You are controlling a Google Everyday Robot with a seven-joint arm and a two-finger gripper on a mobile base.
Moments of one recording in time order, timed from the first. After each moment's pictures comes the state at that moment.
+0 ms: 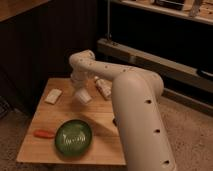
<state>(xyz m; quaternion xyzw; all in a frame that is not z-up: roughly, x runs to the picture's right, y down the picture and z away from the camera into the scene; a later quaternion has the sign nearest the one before) -0.181 0.009 0.880 0.00 -0.36 -0.82 0.44</state>
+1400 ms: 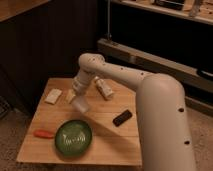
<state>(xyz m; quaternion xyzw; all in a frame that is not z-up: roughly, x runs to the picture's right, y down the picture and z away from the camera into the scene) -0.180 0.055 0.796 0.06 -0.48 -0.78 0.40</state>
